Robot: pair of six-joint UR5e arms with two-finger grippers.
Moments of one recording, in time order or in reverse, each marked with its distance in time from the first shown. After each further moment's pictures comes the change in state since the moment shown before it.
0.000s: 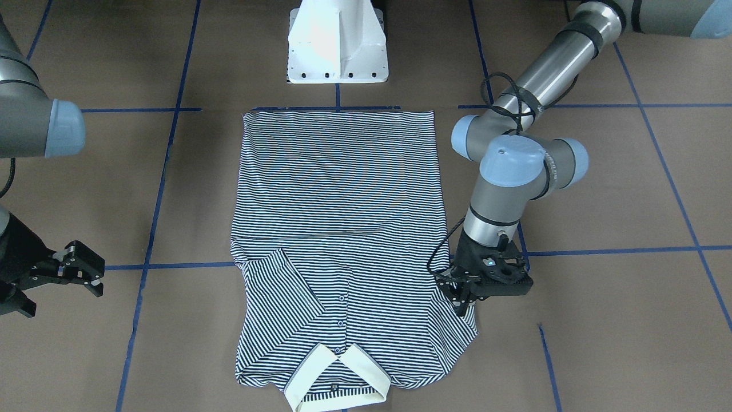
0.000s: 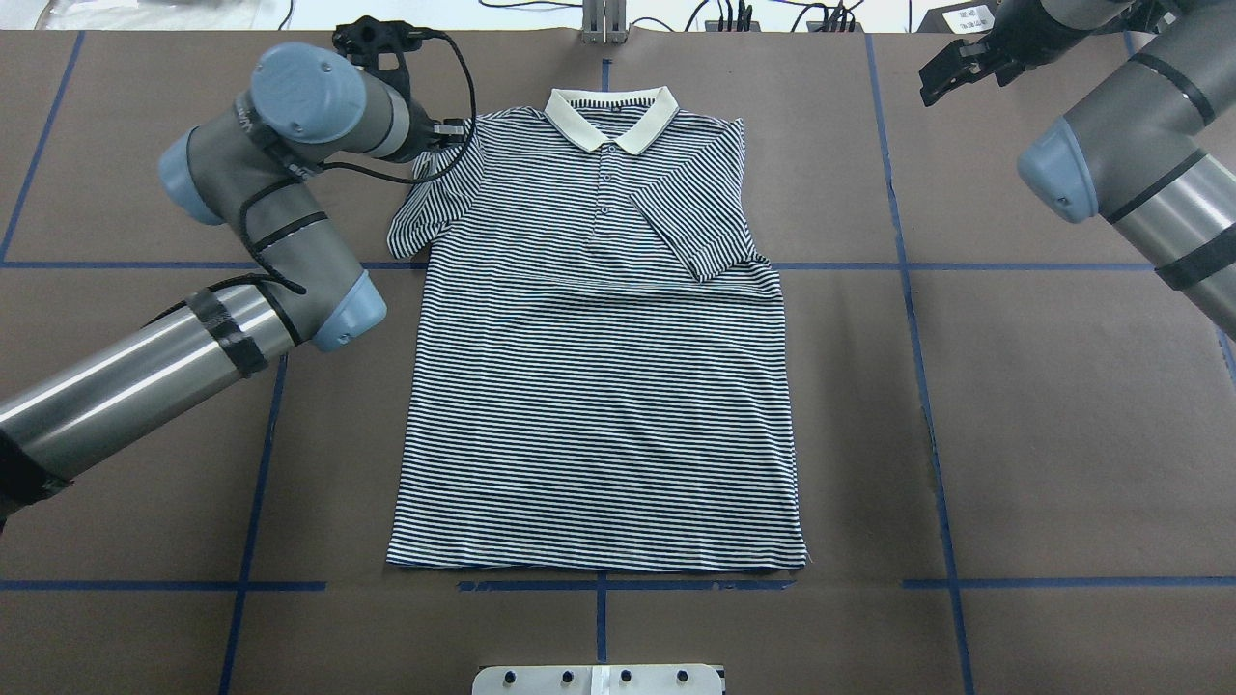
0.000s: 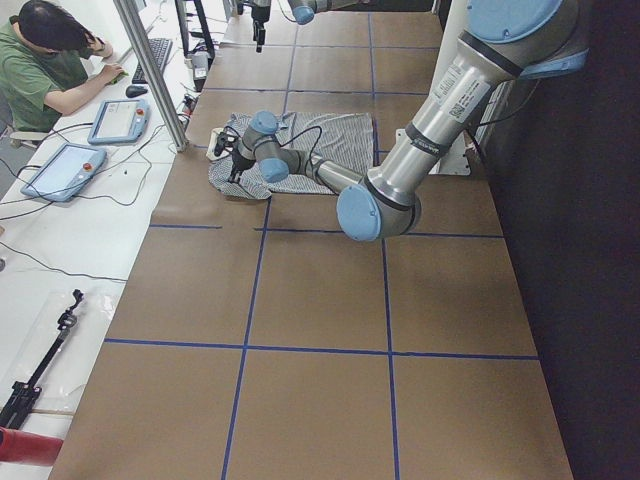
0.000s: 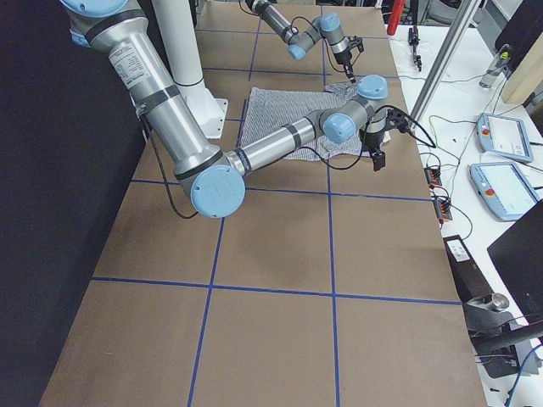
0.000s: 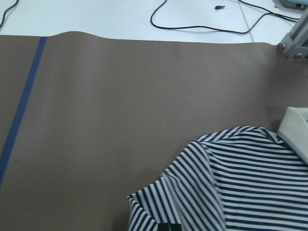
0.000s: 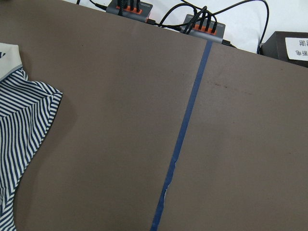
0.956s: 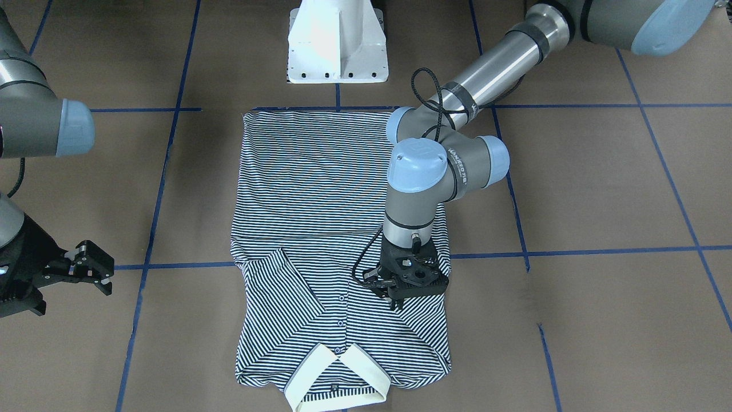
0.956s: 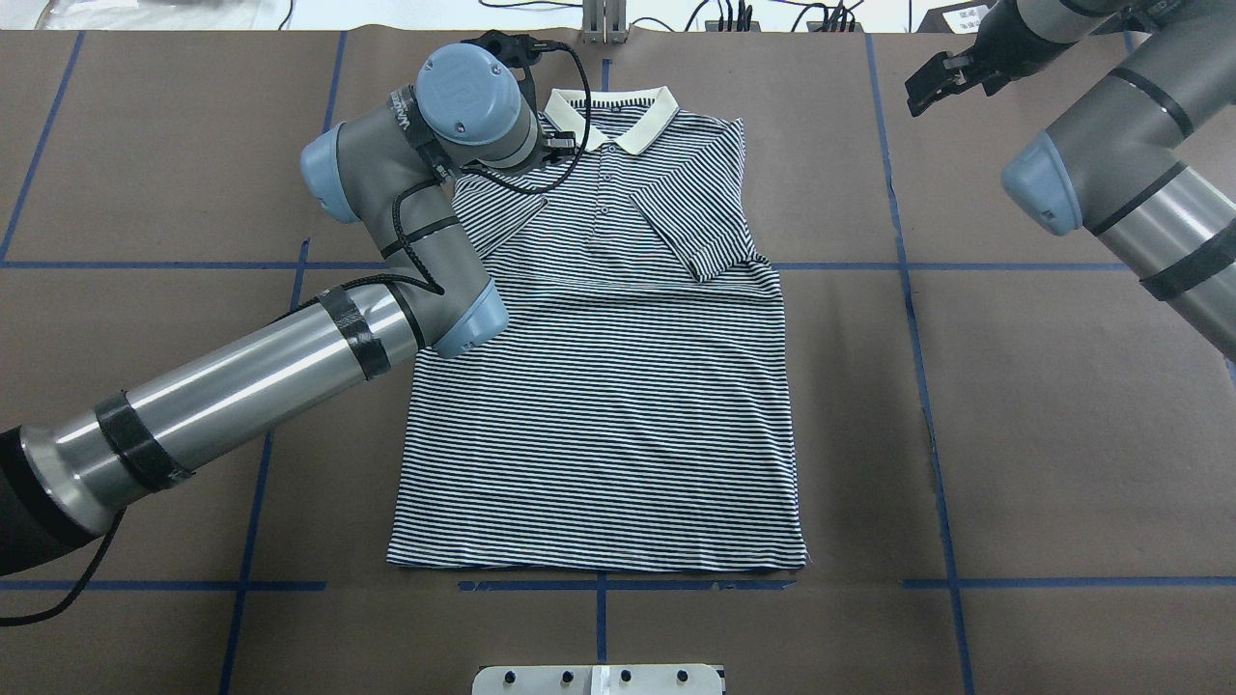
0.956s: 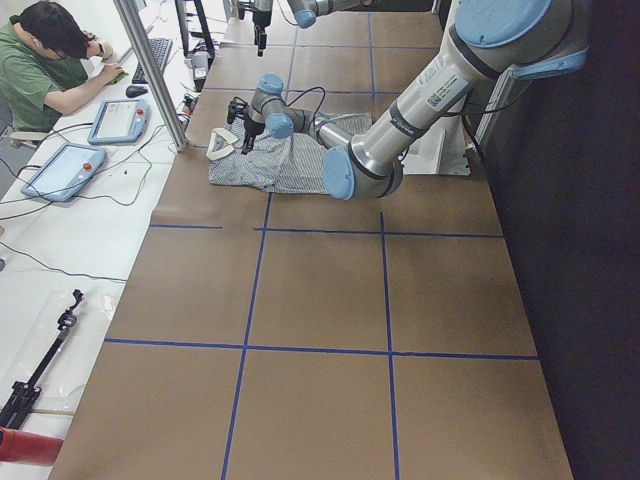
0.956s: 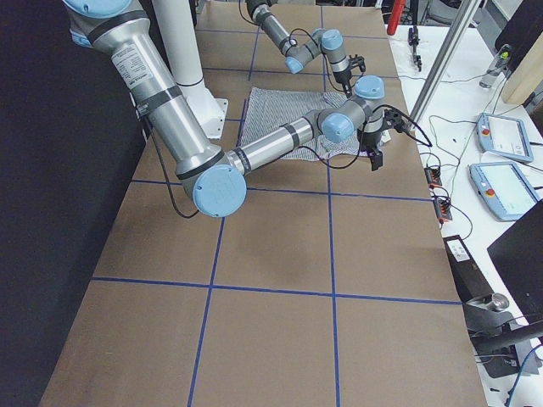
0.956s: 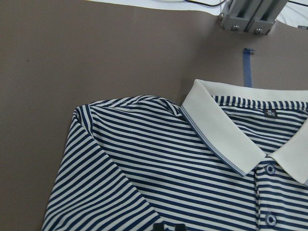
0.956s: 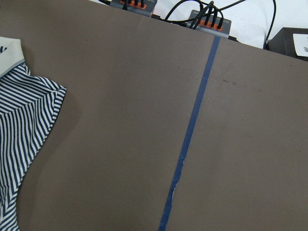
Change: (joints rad) left arm 0.074 -0.174 0.112 0.086 0.017 -0.026; right arm -0.031 0.003 0.005 0.000 -0.022 0.031
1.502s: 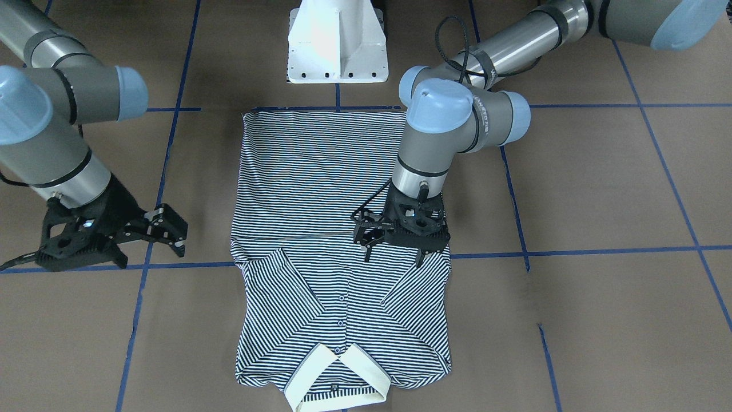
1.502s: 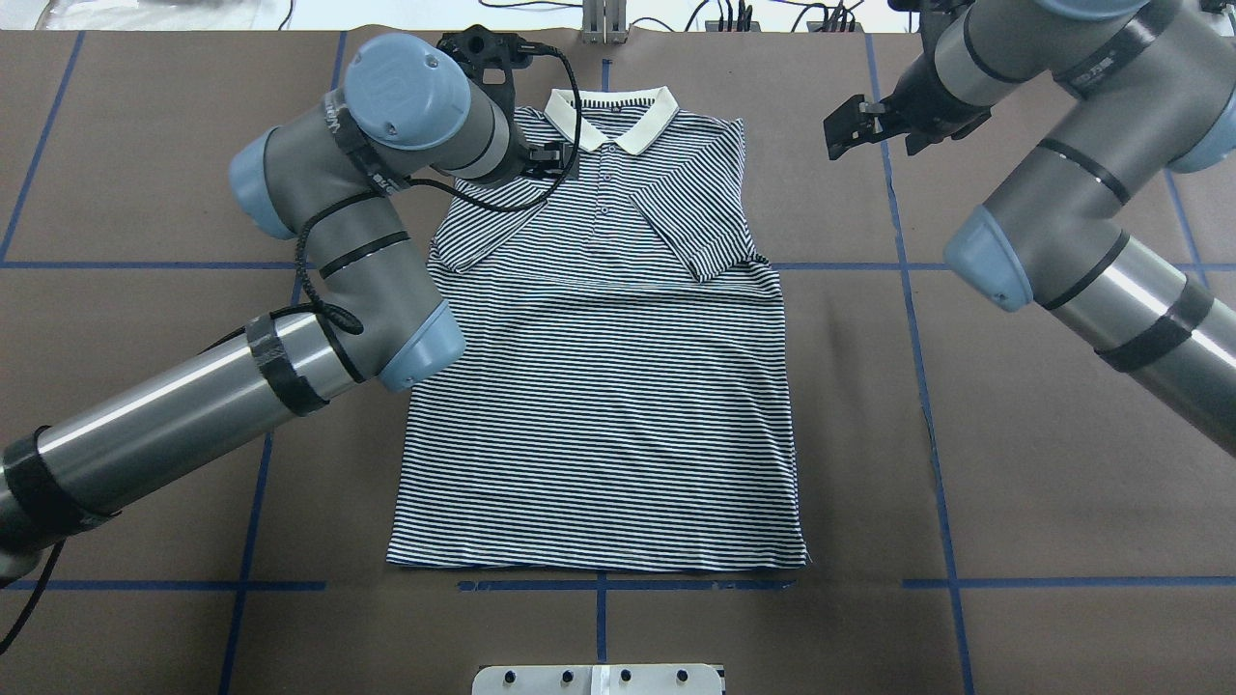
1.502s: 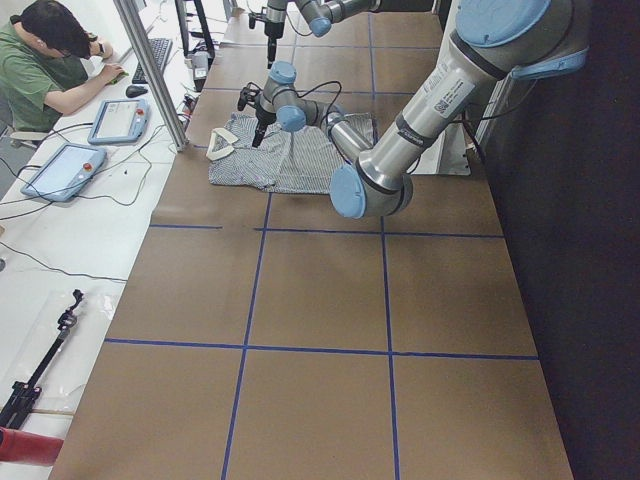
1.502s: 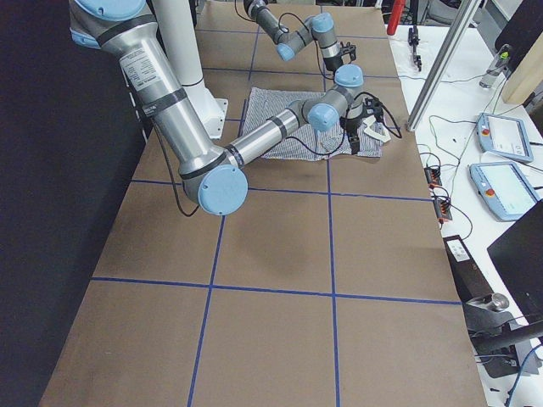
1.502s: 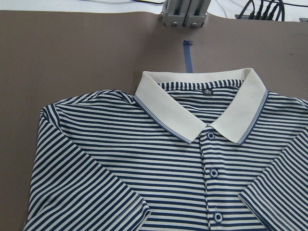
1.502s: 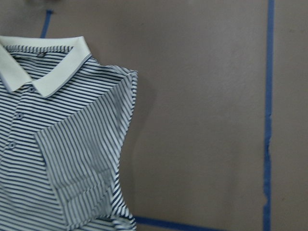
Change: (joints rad) left arm -0.001 0.164 -0.372 0.153 -0.066 0.107; right arm -0.164 -0.039 0.195 -0.005 -0.043 0.383
